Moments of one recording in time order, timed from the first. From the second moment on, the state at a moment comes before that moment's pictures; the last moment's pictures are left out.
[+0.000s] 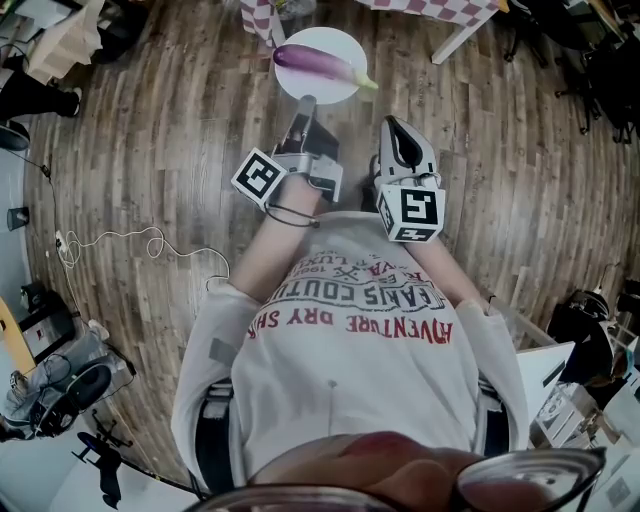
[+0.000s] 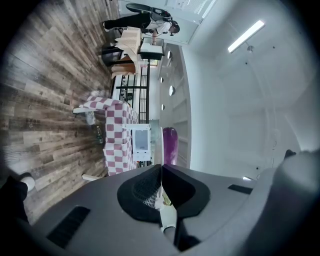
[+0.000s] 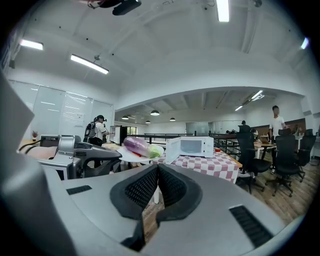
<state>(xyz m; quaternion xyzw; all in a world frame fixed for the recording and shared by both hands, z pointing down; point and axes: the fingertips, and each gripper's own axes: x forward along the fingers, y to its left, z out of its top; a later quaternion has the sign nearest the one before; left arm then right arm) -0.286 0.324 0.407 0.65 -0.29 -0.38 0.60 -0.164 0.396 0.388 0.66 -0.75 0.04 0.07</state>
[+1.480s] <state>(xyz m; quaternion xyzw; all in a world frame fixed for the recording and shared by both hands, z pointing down) -0.040 0.078 0.415 0.62 -0.34 -0.40 0.58 0.107 0.125 0.405 0.60 -0.79 0.07 0.07</state>
